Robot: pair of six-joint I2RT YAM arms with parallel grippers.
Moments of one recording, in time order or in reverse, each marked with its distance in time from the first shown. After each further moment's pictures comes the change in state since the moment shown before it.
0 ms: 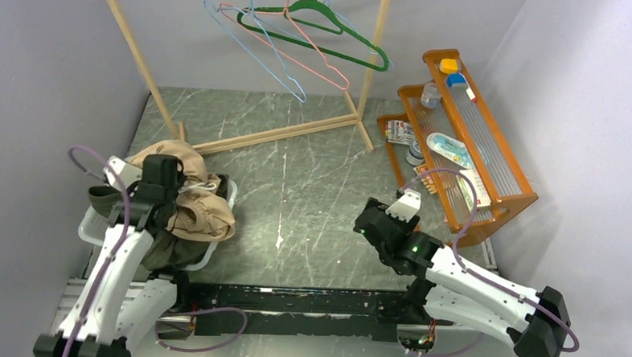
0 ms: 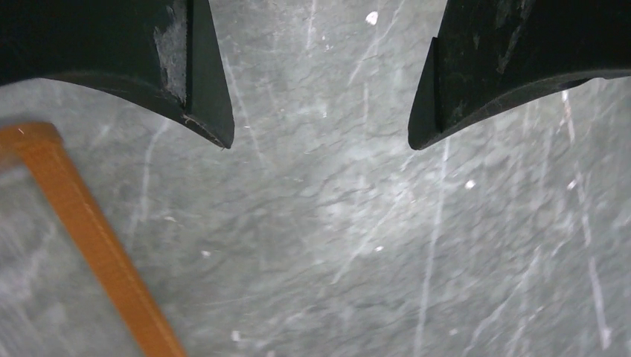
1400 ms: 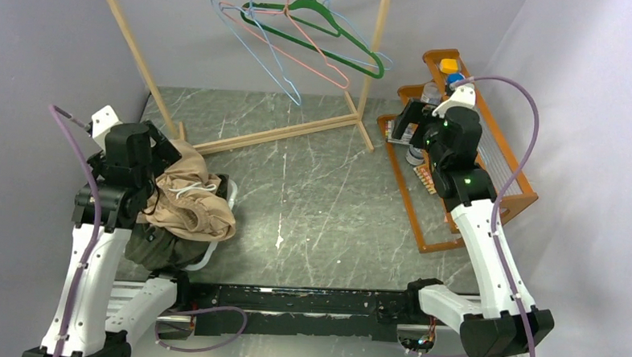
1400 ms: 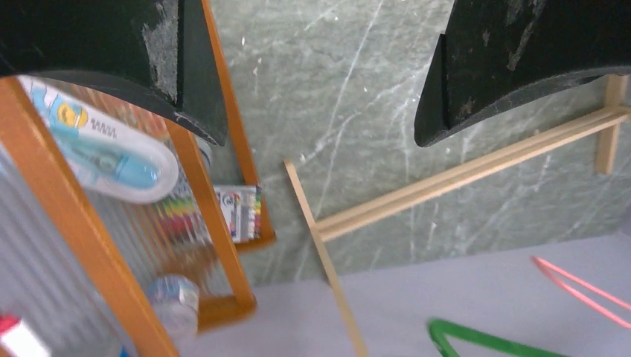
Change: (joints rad) left arm 0.000 0.017 0.427 -0.093 0.114 0.494; right arm -0.732 0.241 0.645 0.299 -0.636 -0.830
